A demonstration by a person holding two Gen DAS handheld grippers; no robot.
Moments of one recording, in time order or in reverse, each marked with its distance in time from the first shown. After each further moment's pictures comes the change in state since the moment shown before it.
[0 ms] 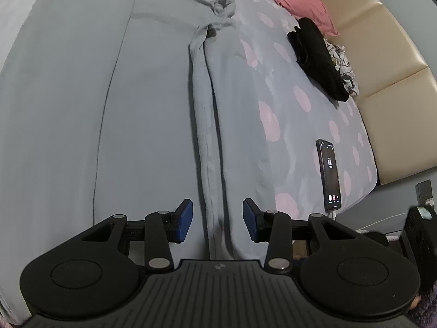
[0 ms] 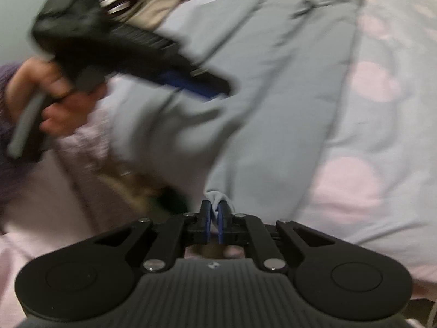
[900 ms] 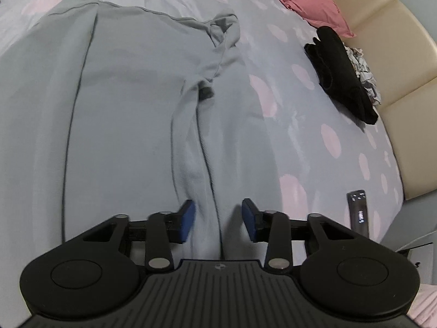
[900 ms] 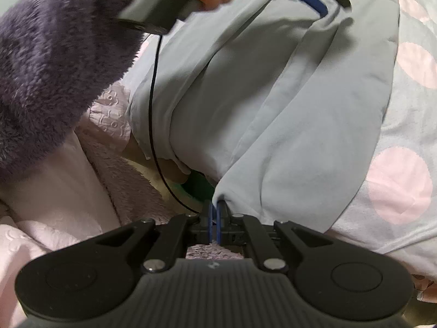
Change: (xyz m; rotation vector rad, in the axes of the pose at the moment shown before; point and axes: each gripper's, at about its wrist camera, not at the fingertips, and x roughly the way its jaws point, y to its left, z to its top) left arm 0.072 -0.013 0.109 0.047 -0.026 0.092; right arm 0.010 0.018 -0.005 0.014 0.058 0.081
